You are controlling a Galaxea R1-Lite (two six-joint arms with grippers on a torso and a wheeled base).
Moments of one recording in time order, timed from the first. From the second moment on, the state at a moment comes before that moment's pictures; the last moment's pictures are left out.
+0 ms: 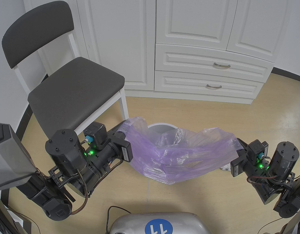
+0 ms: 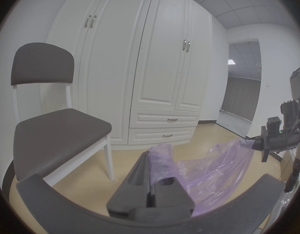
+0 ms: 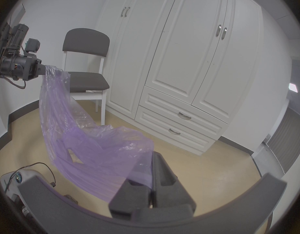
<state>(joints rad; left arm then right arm) -0.68 1.90 -0.46 -1.53 0.22 0.00 0.65 1.70 -0.17 -1.46 -0.57 -0.35</state>
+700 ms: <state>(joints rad) -0.40 1.88 -0.49 -1.49 0.22 0.09 0.45 1.64 -0.19 -1.47 -0.59 -0.41</state>
